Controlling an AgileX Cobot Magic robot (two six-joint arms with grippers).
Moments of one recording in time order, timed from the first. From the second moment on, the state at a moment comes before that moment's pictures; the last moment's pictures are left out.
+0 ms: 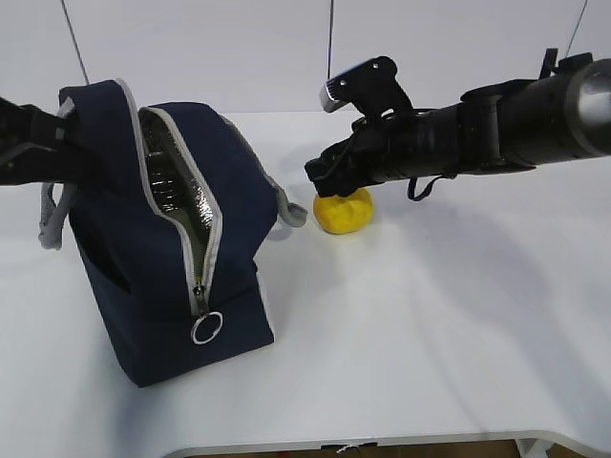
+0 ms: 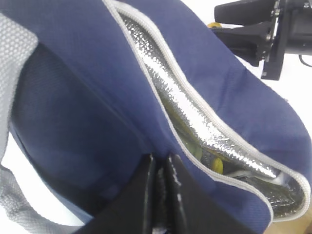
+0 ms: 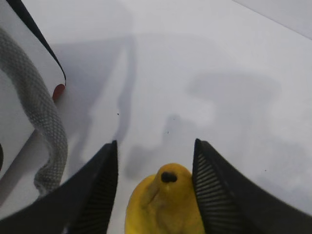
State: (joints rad) left arm -0.20 1.31 -0.90 -0.78 0.60 0.58; right arm 0.36 2.02 -1.31 1.78 0.30 -2.09
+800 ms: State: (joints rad) left arm -0.20 1.31 -0.90 -0.78 0.60 0.58; right arm 0.36 2.02 -1.32 1.79 0.27 -2.09
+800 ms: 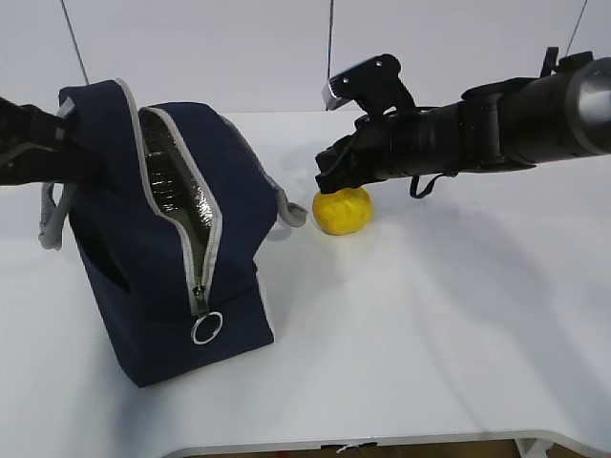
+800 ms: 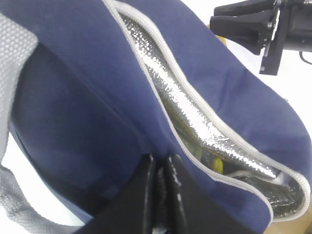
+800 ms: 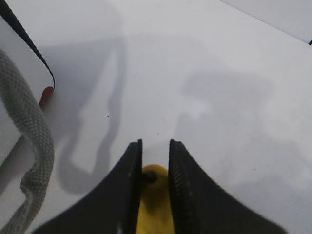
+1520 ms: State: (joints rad) left arm -0.20 1.31 -0.90 -0.78 0.60 0.58; right arm 0.36 2.02 -1.32 1.79 0.27 -2.09
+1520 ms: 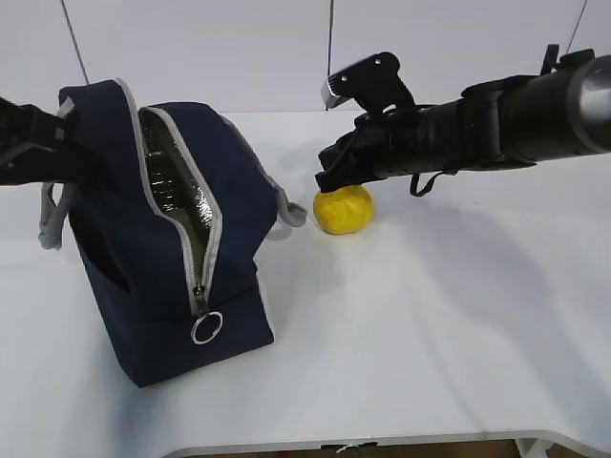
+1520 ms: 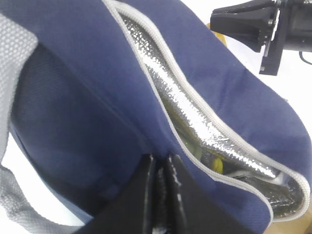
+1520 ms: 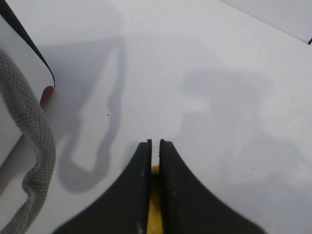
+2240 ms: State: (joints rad) left arm -0.20 1.31 -0.90 -0.78 0.60 0.58; right arm 0.36 1.98 -1.31 1.79 0.23 -2.09
